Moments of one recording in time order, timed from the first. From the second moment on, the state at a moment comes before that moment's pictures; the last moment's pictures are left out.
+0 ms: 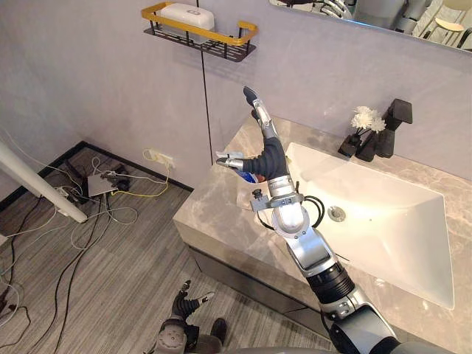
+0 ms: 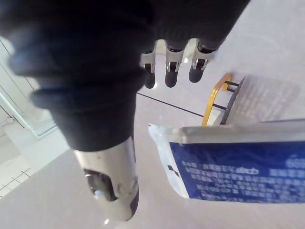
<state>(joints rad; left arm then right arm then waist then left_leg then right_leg) 0.13 0.09 -0.08 0.84 0.17 -0.15 0.17 -0.46 -0.01 0.37 -0.01 -0.25 -0.21 -0.28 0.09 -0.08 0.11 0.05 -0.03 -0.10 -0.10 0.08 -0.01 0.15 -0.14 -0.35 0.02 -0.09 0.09</state>
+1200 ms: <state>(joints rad) 0.14 0.07 -0.03 0.93 0.17 -0.14 0.09 0.13 -0.15 -0.83 -0.38 -0.01 -0.38 -0.42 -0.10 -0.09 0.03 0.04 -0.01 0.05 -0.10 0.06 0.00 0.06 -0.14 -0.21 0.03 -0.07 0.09</state>
